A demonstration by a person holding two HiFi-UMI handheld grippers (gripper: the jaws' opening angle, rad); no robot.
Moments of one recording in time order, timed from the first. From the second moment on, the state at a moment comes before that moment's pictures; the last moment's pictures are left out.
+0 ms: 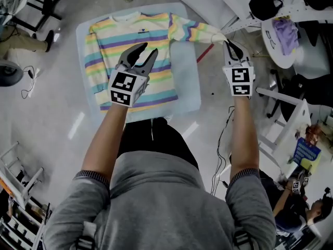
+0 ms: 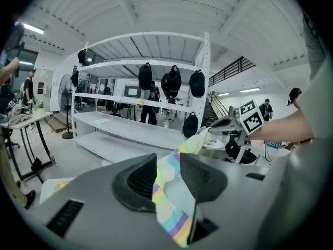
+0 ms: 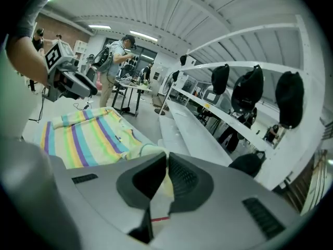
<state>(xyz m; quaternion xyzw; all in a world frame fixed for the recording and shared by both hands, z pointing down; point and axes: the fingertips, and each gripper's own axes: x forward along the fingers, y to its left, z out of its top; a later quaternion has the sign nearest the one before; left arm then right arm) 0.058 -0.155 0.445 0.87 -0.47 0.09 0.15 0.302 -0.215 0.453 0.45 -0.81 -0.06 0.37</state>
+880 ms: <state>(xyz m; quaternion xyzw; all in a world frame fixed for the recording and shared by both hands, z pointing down) -0.013 -0.196 0.425 0.86 -0.49 0.10 0.14 0.192 -0.250 0.435 0.37 -0.80 -0.21 0.42</state>
